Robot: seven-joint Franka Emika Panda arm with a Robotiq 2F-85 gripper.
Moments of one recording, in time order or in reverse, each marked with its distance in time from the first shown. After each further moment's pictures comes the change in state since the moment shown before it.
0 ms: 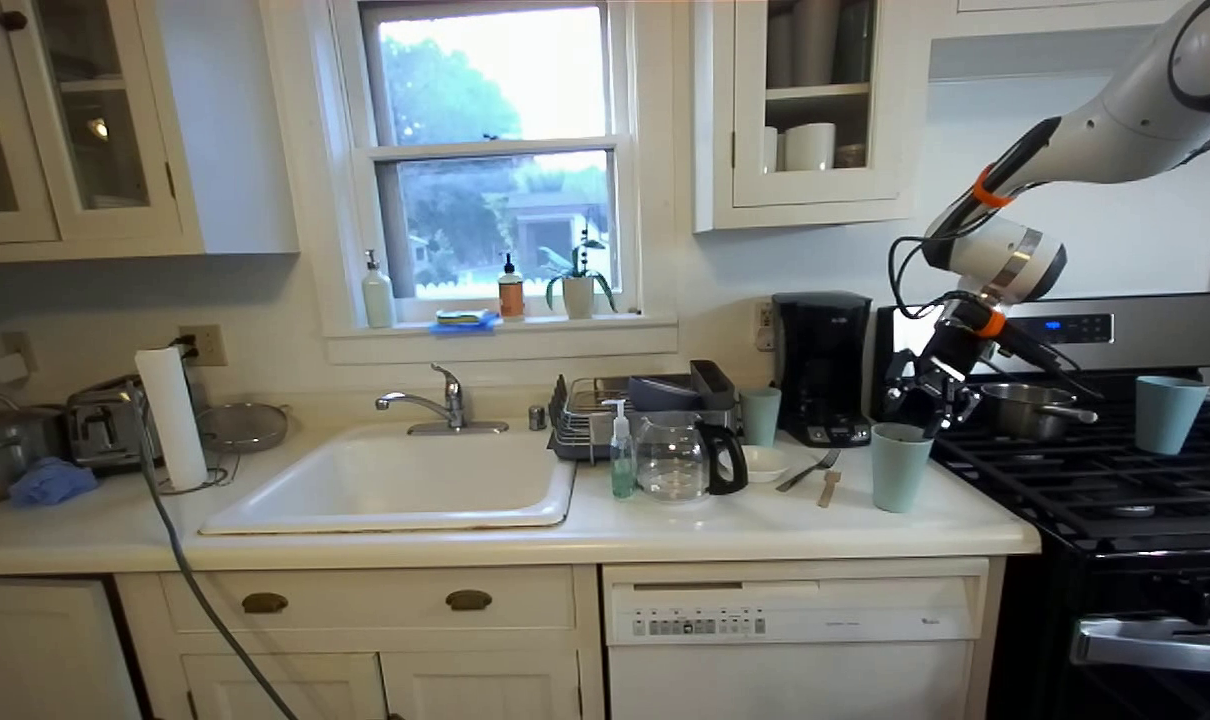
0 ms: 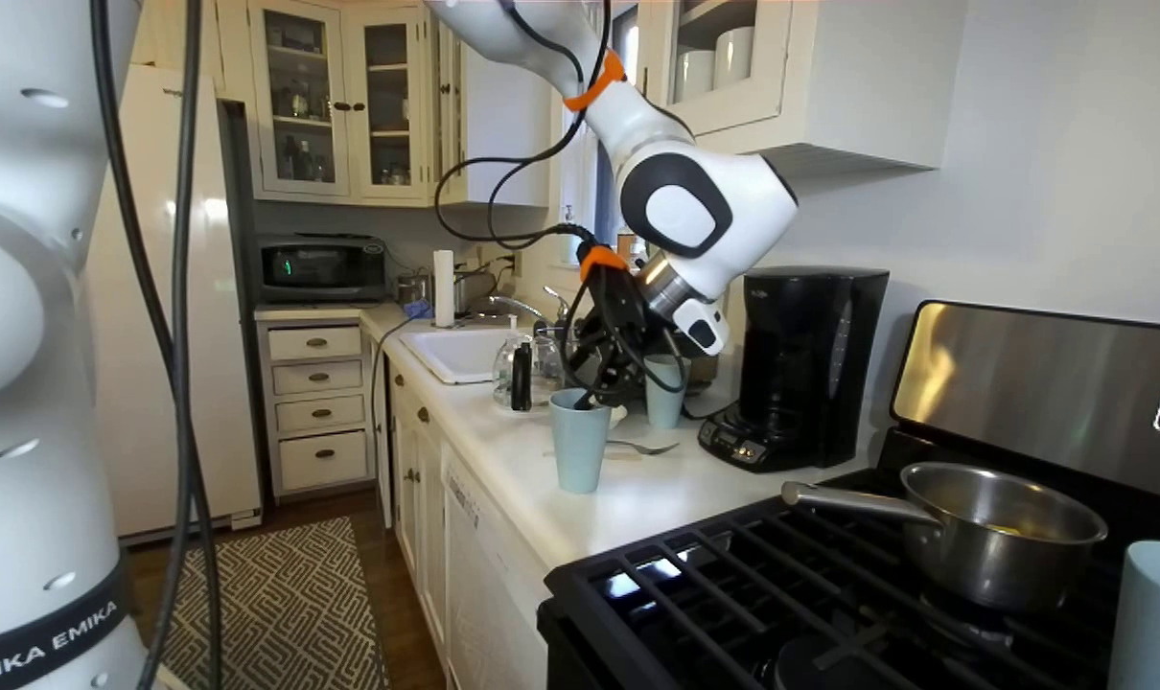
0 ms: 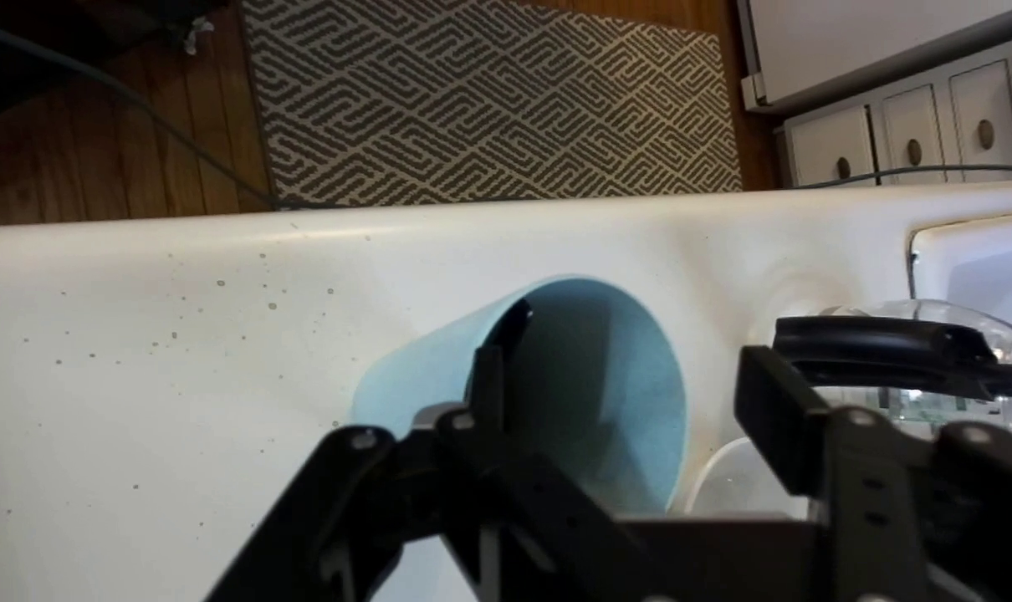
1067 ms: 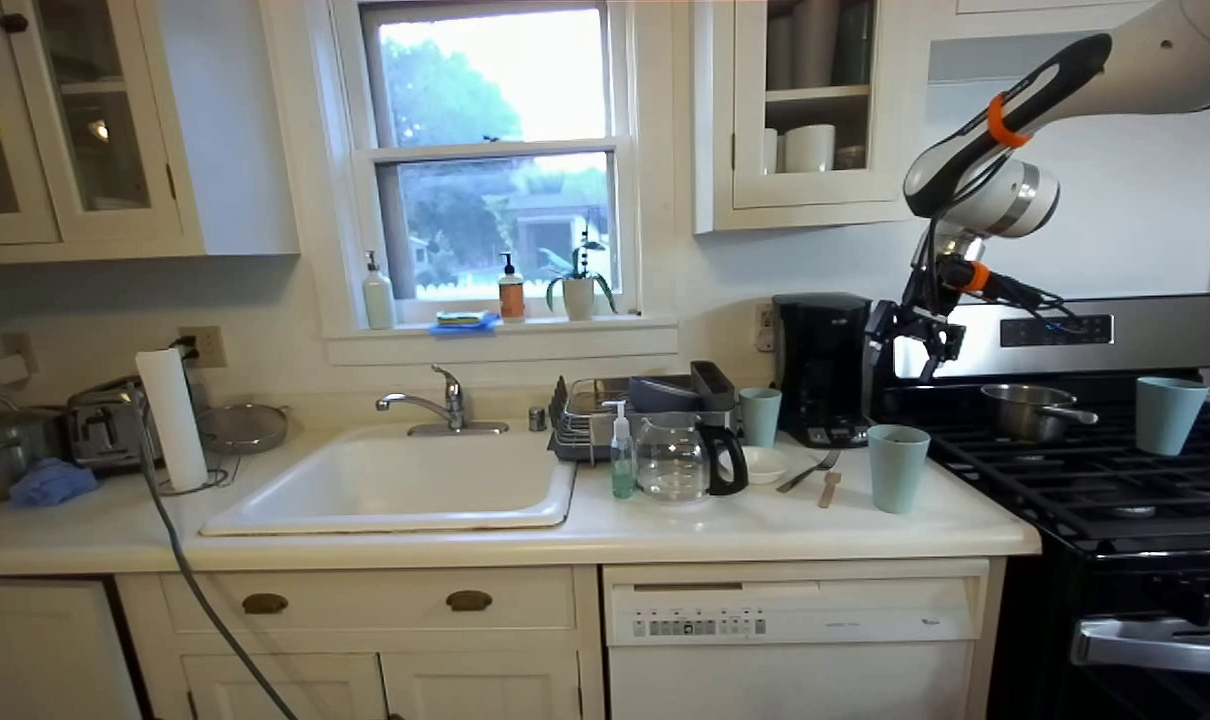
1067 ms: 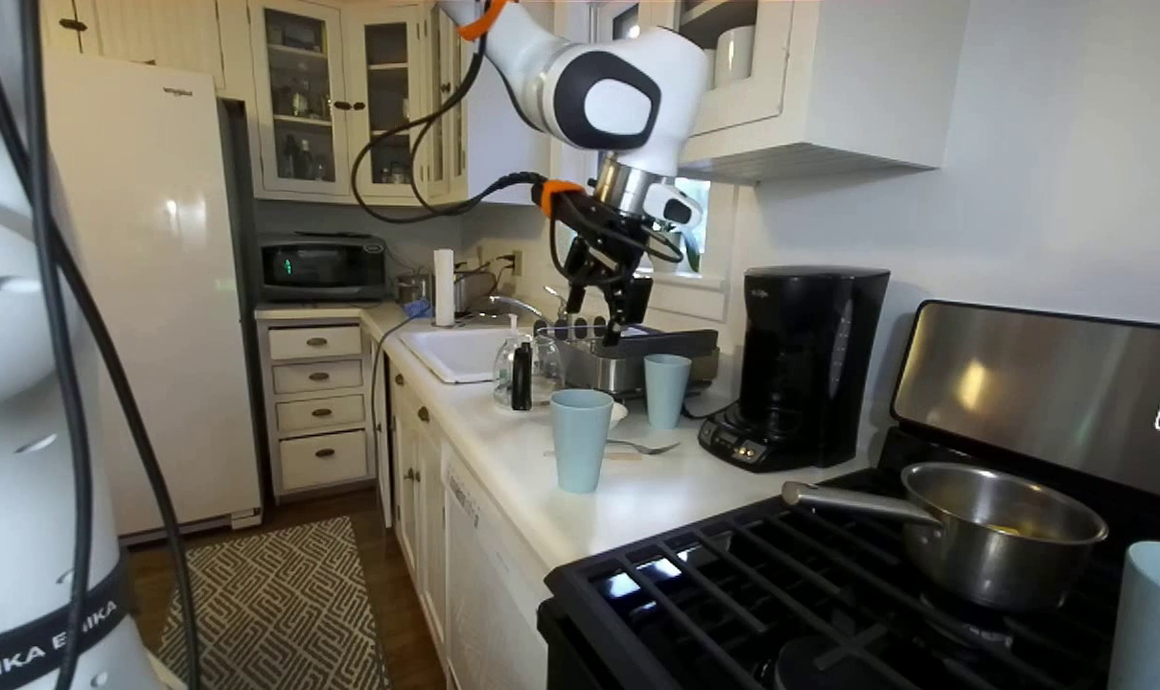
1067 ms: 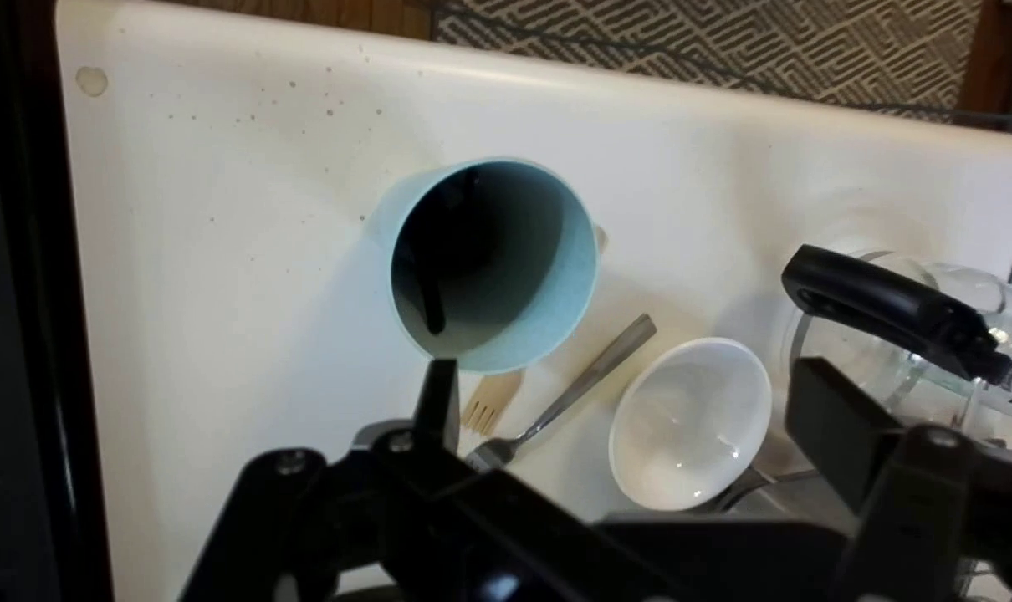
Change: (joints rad) arm 0.113 -0.272 0.062 -0.107 -0.310 0.295 0.149
